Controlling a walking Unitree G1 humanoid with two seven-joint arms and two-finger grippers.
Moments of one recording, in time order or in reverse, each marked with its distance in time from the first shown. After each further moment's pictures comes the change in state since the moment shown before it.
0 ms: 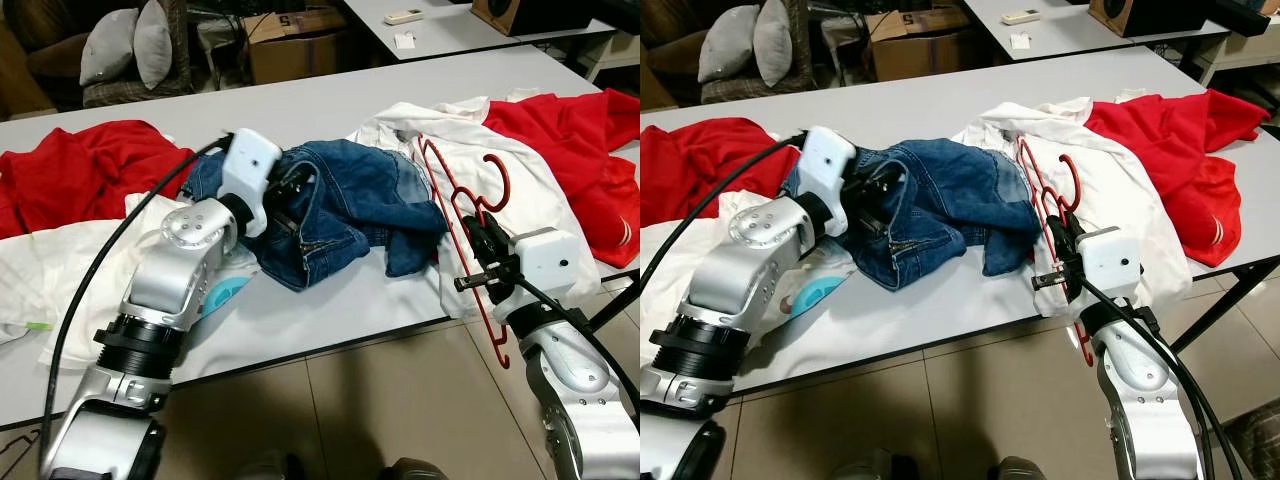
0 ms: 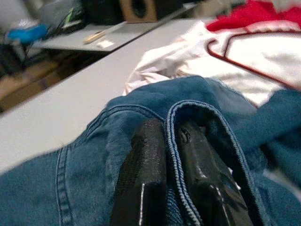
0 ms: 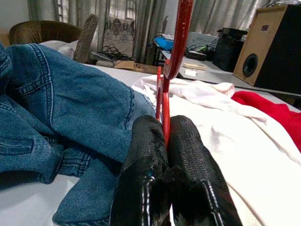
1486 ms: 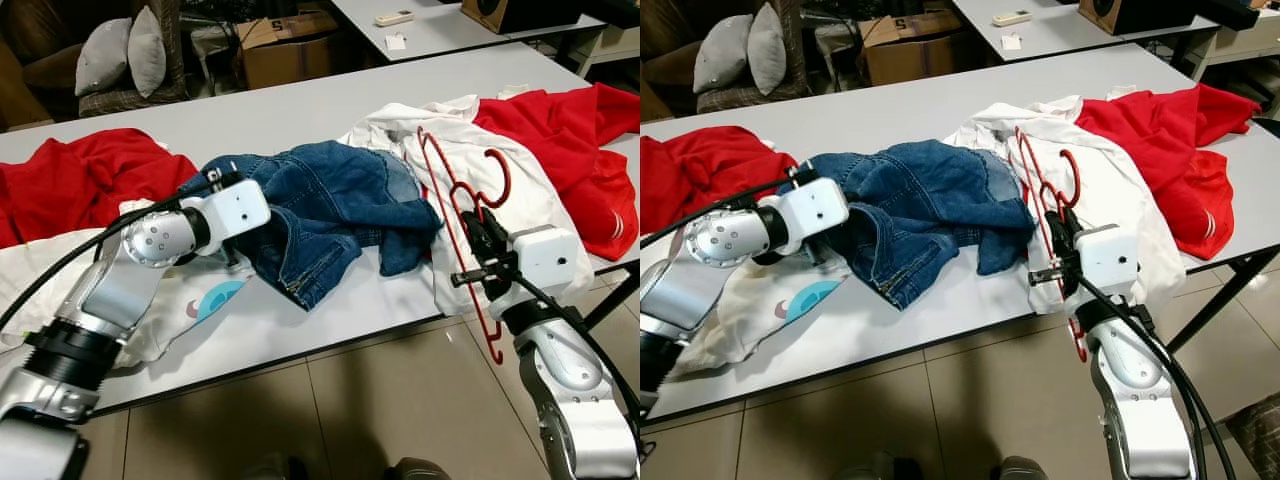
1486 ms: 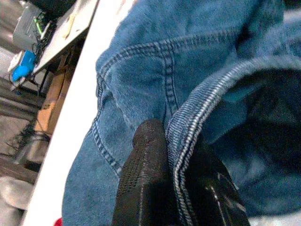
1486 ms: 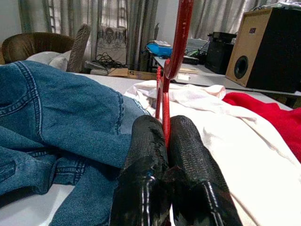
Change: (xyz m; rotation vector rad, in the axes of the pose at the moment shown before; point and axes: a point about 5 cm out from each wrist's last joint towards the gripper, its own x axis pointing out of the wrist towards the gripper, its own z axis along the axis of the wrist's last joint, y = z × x) left arm -0.032 0.024 -0.022 0.481 0.212 -0.114; right arm 0.003 0.004 0.002 0.020 -0.027 -0.017
